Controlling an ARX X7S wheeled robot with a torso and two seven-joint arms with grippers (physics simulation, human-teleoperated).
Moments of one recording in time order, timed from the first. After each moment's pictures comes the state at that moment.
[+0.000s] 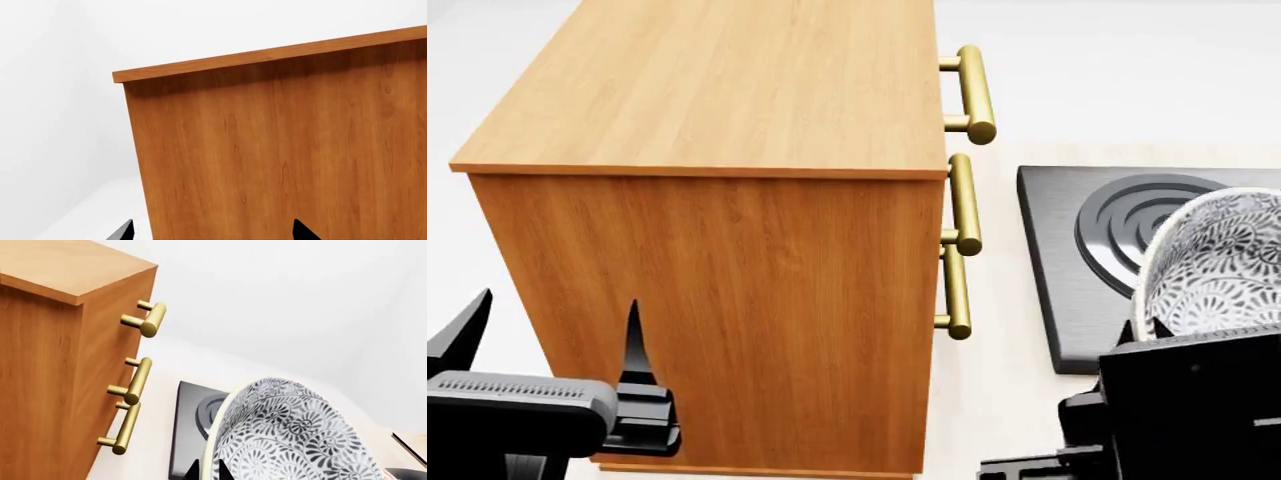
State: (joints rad) left arm -0.28 -0.31 0.41 0.45 -0.20 -0.45 -0.51; right arm 0.57 0.80 -0.07 -0.87 1.40 1.21 1.08
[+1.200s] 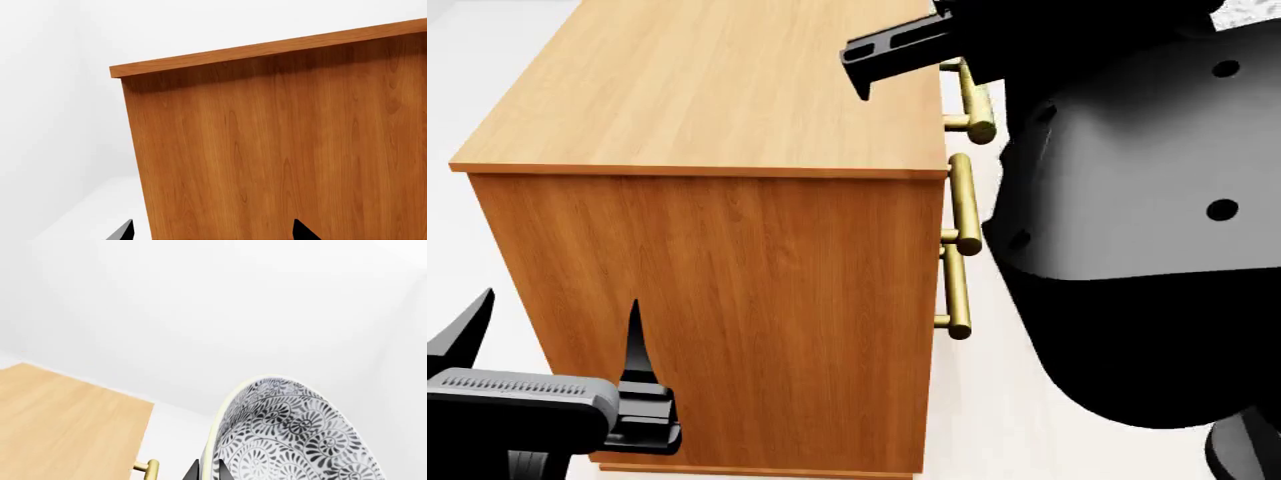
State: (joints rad) left arm -0.29 -0.32 0.42 0.43 -0.21 -0.44 -0.51; right arm 1.62 0.49 -0.48 -0.27 1.68 1.41 1.35
